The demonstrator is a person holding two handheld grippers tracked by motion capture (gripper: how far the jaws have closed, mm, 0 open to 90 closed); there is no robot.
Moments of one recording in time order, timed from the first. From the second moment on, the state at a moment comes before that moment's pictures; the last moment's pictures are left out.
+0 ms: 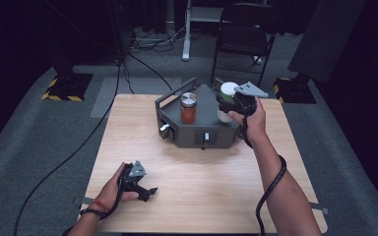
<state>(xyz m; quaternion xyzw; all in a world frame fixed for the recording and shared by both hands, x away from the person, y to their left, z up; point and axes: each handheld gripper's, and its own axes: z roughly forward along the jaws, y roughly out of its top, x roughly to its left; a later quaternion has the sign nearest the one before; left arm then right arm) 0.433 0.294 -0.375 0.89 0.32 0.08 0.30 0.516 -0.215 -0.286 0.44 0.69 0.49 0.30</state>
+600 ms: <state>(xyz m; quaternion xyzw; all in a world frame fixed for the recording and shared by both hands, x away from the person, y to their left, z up) 0.433 0.294 -0.375 0.89 0.32 0.08 0.30 0.530 -0.206 -0.301 0.45 0.69 0.48 0.30</state>
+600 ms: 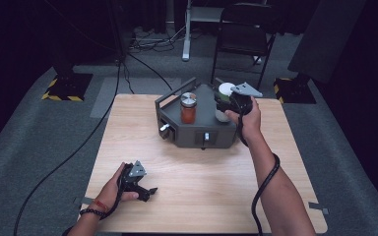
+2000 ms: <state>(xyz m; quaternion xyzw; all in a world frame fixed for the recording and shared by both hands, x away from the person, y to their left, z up) 0.433 0.294 -0.375 0.89 0.32 0.08 0.30 0.531 -0.219 -0.321 0.43 0.69 0.50 0.30</state>
